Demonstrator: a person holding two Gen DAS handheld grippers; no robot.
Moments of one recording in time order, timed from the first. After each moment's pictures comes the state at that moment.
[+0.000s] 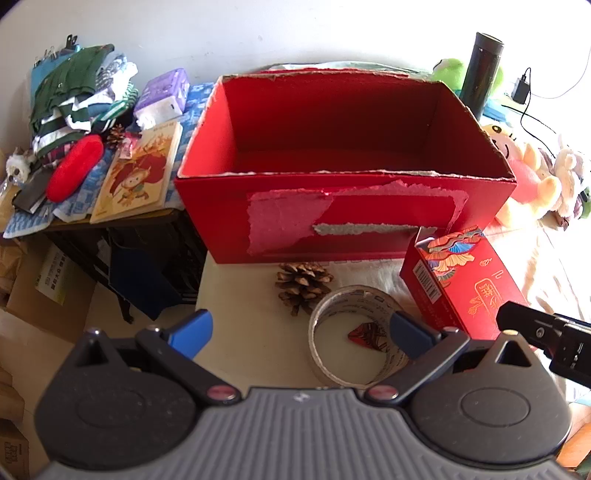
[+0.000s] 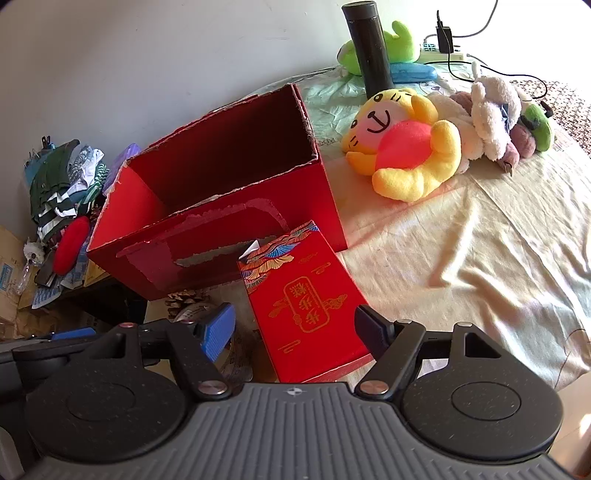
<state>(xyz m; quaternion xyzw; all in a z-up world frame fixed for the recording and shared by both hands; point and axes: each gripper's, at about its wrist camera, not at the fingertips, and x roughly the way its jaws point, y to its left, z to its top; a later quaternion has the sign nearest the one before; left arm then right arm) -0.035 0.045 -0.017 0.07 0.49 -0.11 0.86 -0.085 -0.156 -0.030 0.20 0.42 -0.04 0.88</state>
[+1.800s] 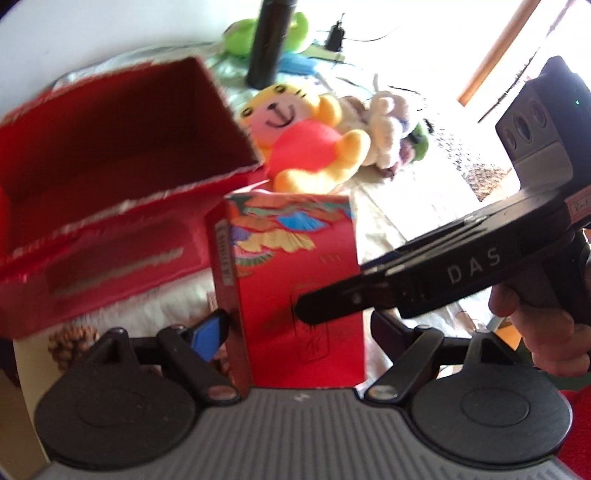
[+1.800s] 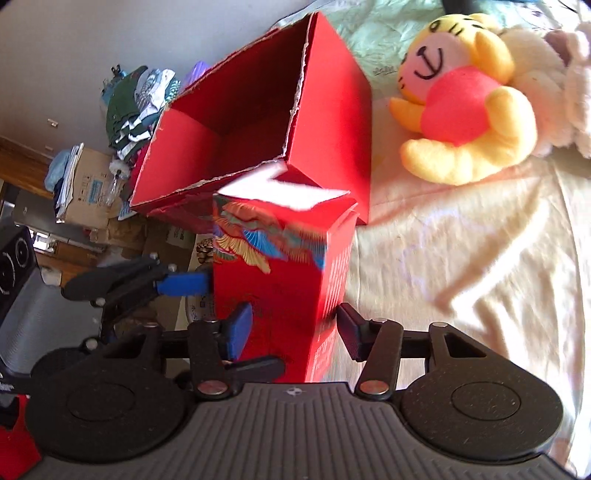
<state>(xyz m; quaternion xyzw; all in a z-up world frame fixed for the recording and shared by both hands) -0.001 -0.110 -0.028 0.08 0.50 -0.40 0.76 -0.030 -0.272 -0.038 0.24 0.55 0.18 0.78</state>
